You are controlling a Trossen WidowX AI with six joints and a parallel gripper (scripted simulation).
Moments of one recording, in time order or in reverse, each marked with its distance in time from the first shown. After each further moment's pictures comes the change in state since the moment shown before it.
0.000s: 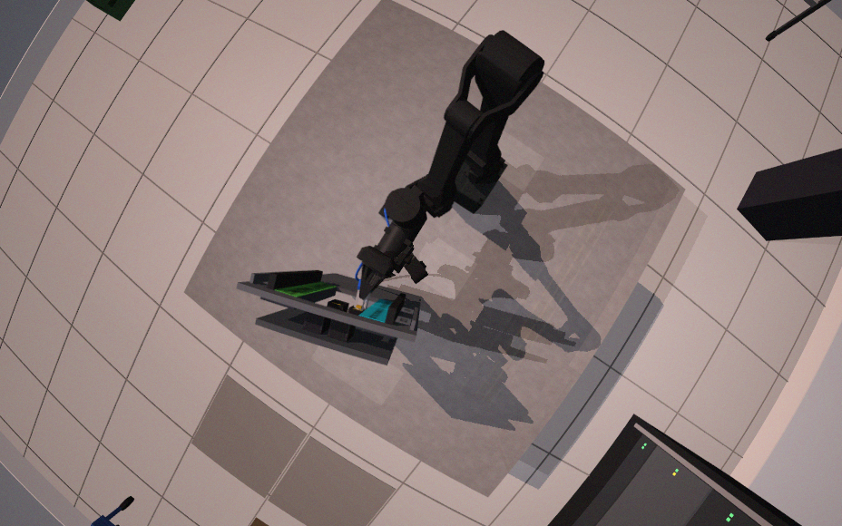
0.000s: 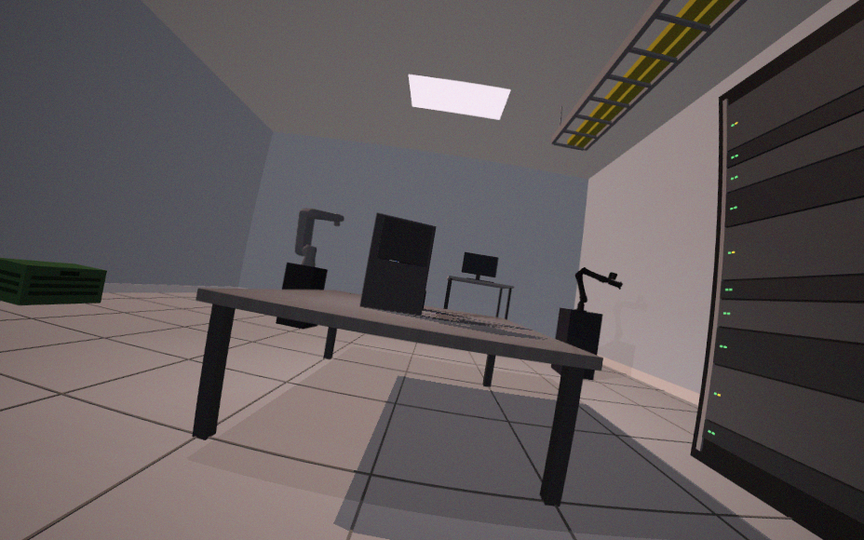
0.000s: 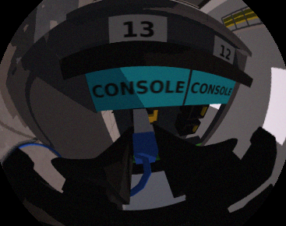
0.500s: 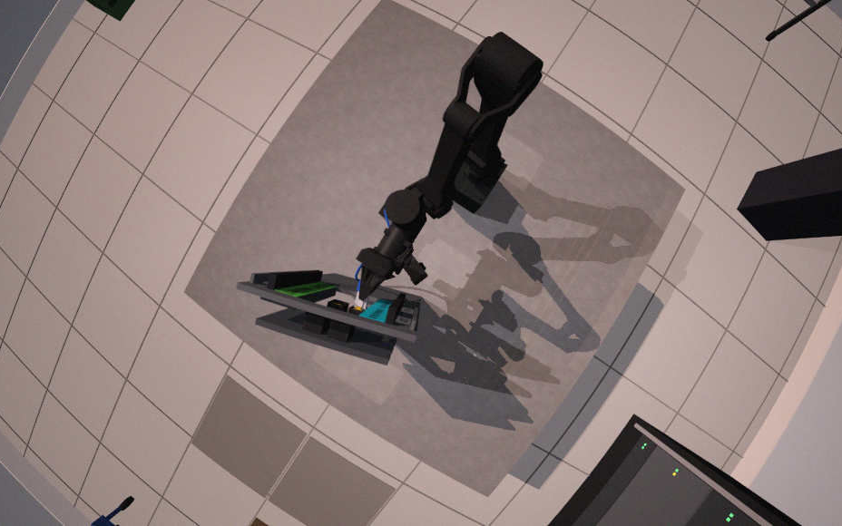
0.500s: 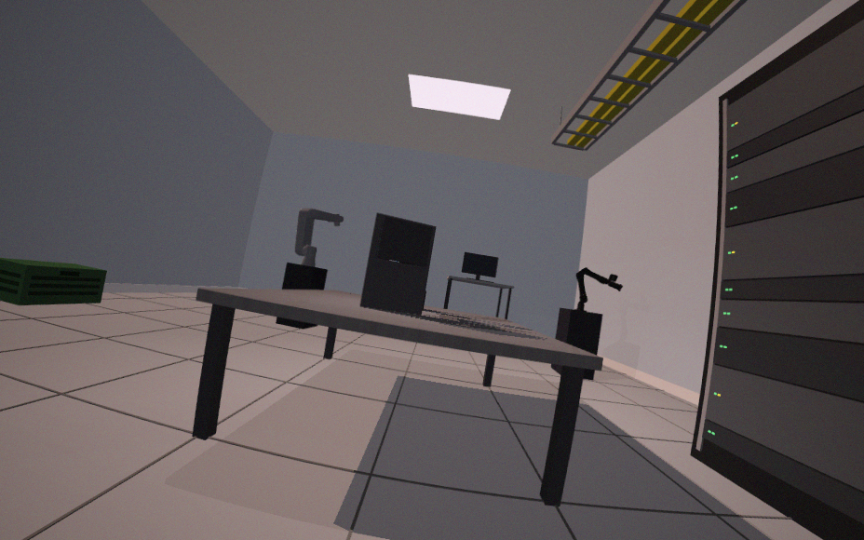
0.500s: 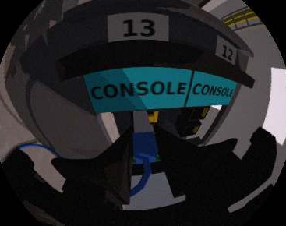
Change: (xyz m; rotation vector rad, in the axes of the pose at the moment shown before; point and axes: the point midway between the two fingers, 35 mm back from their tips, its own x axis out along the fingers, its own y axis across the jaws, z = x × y) arm 0.003 0.000 0.001 0.000 0.000 -0.001
